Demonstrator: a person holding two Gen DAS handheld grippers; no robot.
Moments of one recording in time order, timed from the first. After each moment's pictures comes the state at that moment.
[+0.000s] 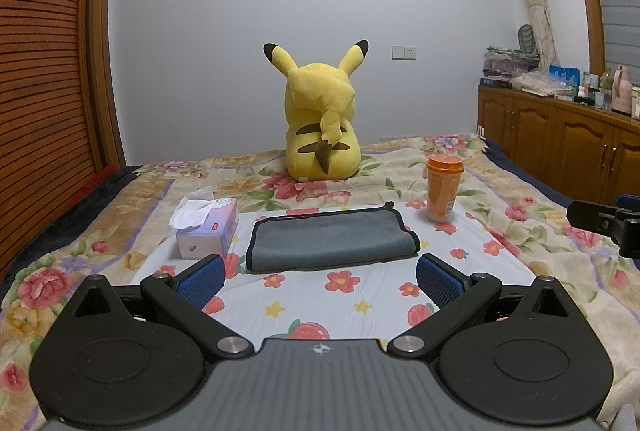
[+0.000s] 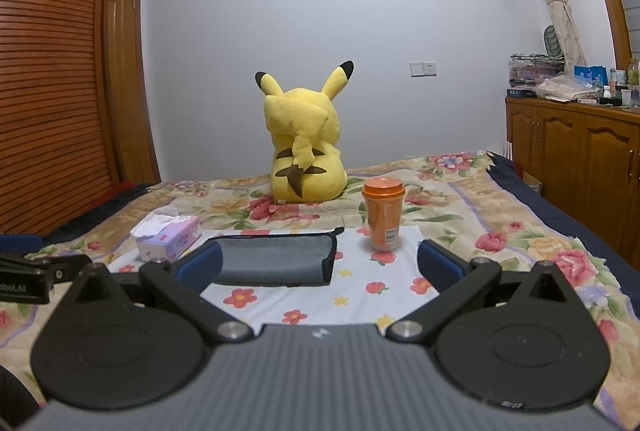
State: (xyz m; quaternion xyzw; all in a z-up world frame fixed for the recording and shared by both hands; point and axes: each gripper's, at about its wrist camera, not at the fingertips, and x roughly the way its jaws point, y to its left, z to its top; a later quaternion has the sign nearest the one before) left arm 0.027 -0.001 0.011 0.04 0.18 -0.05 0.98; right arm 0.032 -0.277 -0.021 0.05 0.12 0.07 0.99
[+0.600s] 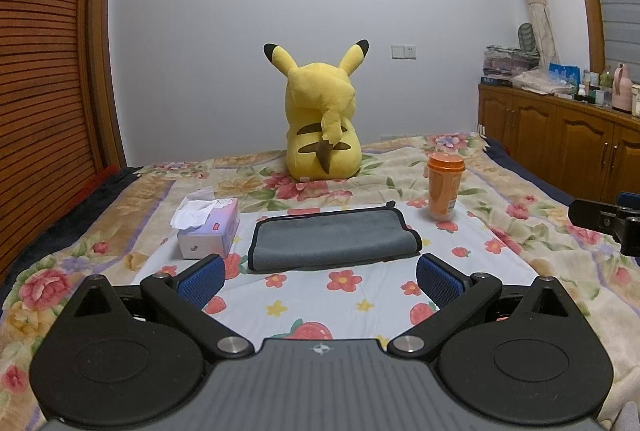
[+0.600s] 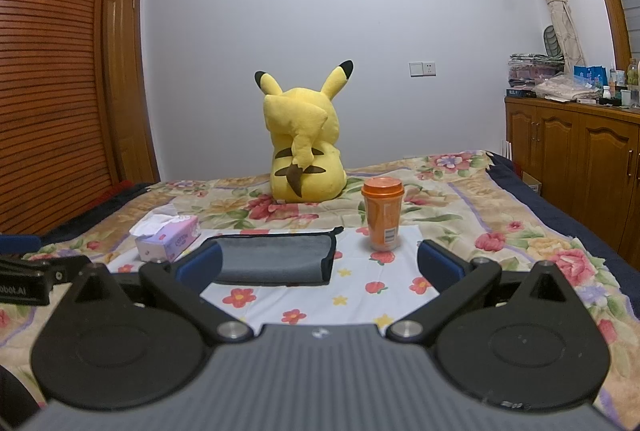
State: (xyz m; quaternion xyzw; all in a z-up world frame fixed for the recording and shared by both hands) left arm 0.026 0.001 0.007 0.05 0.18 -0.05 0.98; right arm 0.033 -0.278 -0.021 0.05 0.12 0.07 0.99
